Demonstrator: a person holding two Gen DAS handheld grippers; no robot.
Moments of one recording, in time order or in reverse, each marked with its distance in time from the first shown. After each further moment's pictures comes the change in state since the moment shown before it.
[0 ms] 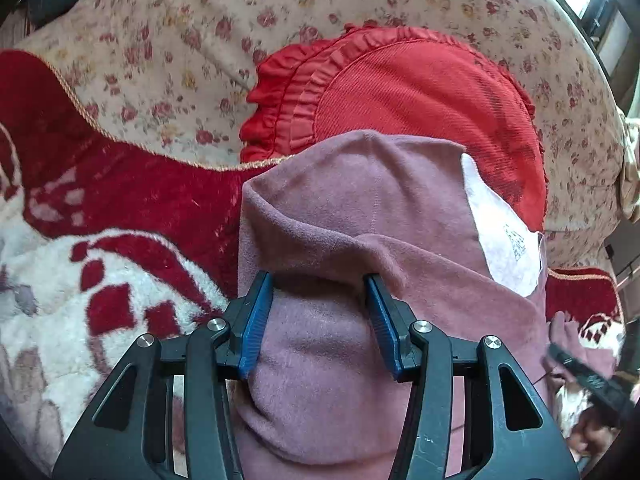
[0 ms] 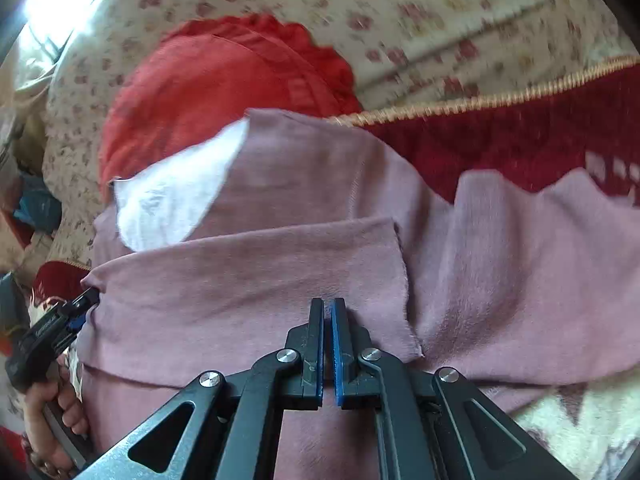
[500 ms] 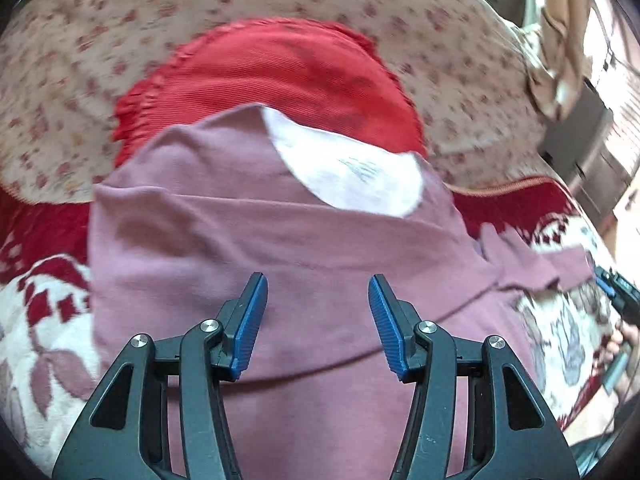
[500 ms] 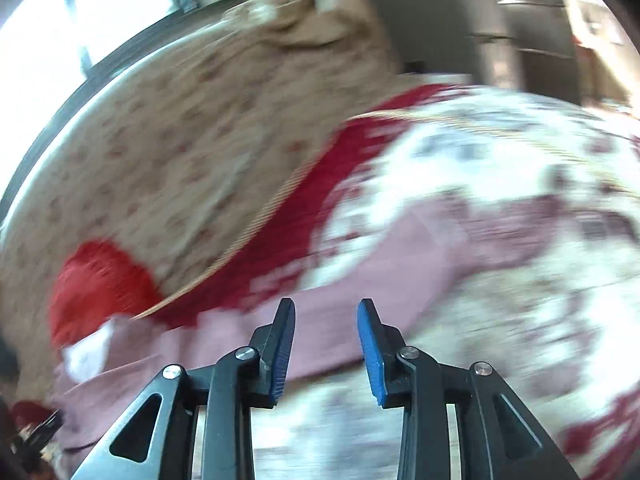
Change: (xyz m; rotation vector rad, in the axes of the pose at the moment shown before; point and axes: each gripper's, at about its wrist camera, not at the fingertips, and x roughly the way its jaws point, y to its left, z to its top) left arm -0.023 -0.087 -0.047 0.326 0.000 -0.211; right arm -0.220 -0.232 -0.050 0.347 -0.455 -0.393
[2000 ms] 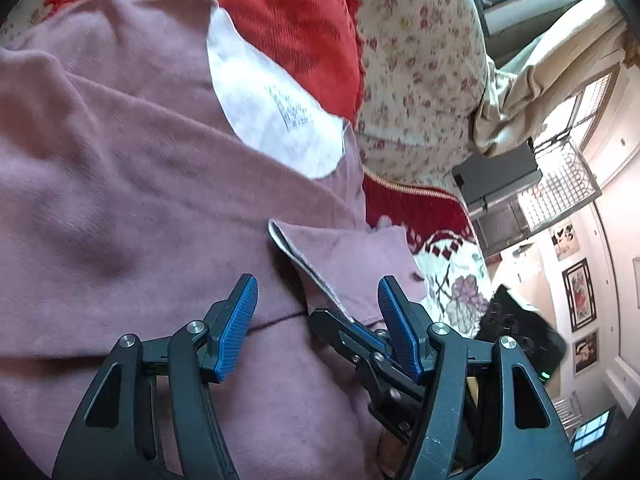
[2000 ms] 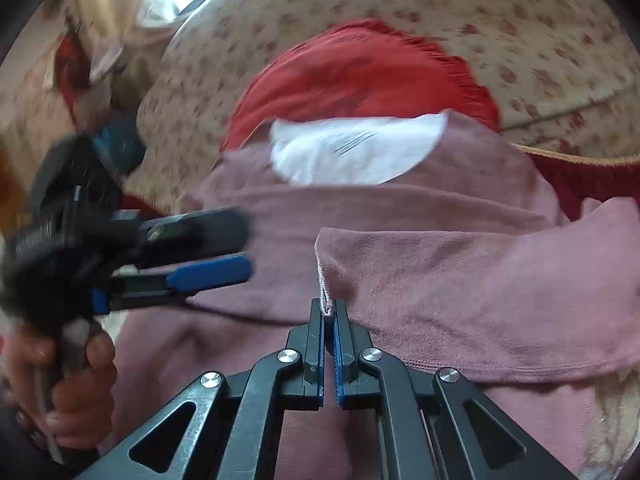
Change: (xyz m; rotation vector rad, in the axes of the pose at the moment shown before) left arm 0.030 0.007 0.001 -0.306 0.199 -0.472; right arm 0.031 0.338 -0.201 -0.588 0.322 0.656
